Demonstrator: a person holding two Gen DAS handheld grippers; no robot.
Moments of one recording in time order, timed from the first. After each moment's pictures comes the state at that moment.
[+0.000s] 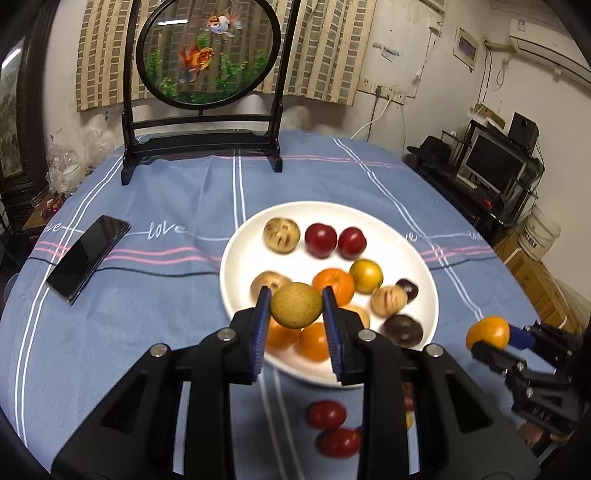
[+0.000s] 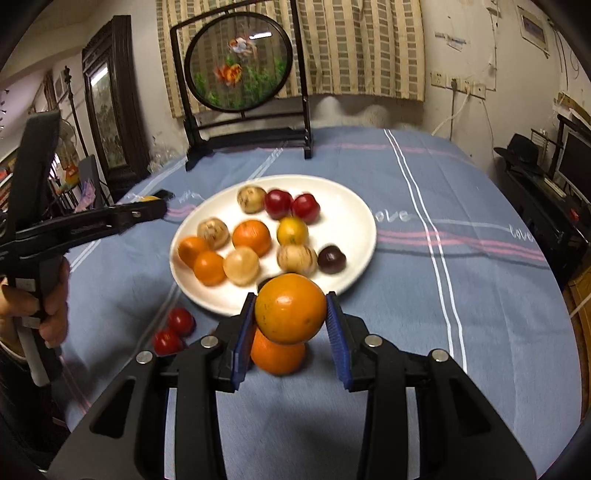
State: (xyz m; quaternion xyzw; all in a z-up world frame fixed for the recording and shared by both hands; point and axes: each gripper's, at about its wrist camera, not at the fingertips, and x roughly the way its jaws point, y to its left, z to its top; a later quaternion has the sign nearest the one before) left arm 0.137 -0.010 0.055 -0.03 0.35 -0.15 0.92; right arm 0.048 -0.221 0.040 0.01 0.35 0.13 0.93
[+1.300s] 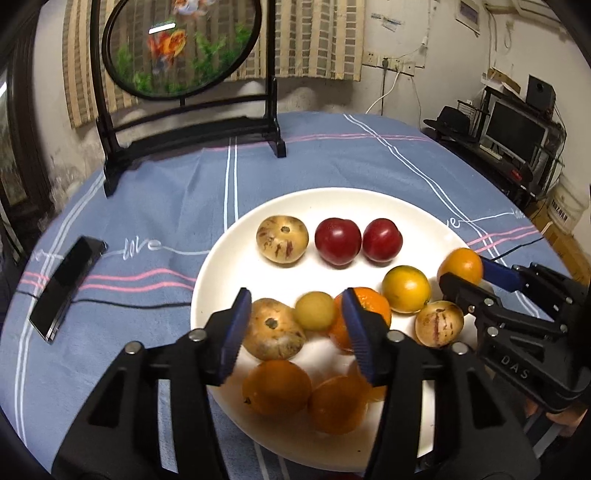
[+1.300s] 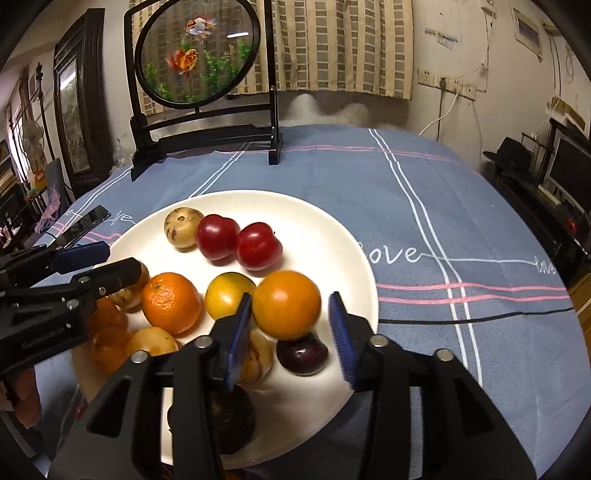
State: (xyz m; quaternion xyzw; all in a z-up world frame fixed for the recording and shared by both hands) left arm 0.194 -0.052 0.013 0.04 0.36 -0.12 0.92; right arm 0.164 -0.218 -0.002 0.00 0.36 0.07 0.93
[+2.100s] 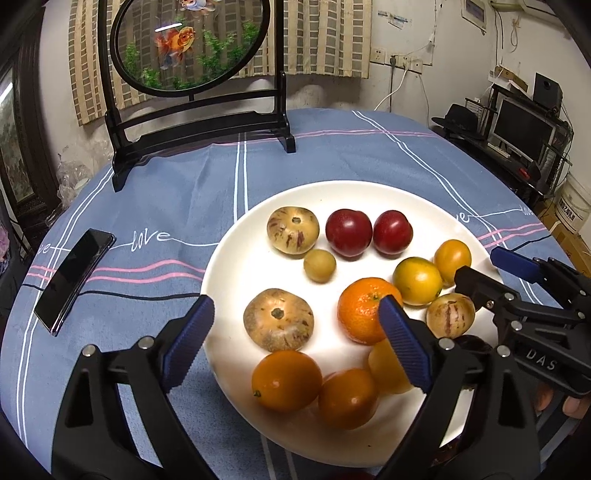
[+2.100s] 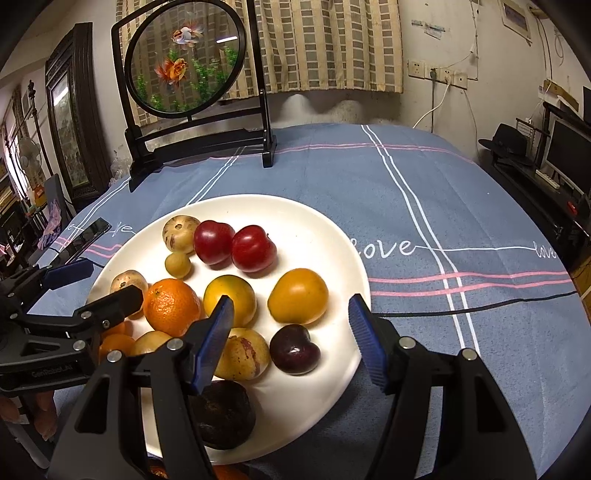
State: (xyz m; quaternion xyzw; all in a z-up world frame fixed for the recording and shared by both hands) left arm 0.194 -0.046 0.008 0.04 0.37 -0.10 0.92; right arm 0.161 -0.226 0.001 0.02 0.35 0.06 0.93
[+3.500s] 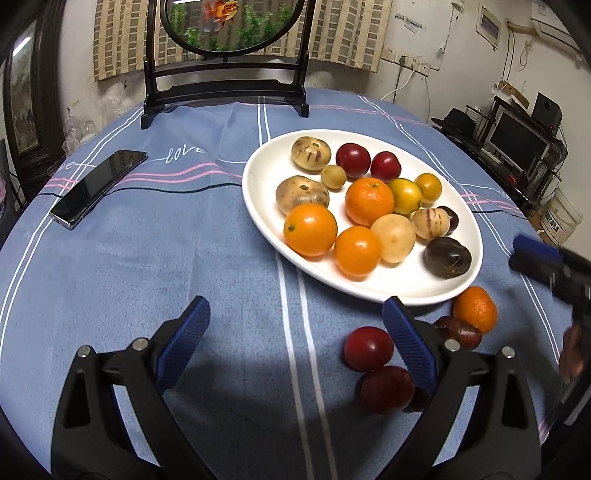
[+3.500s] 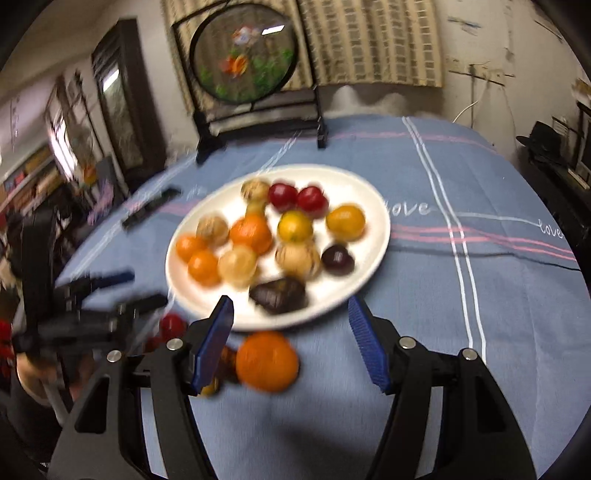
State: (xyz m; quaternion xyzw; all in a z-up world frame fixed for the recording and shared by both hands) left arm 0.106 -0.002 -0.013 -0.02 0.40 -0.10 0.91; right arm 0.071 -0.235 0.020 0.02 0.38 0.18 0.91
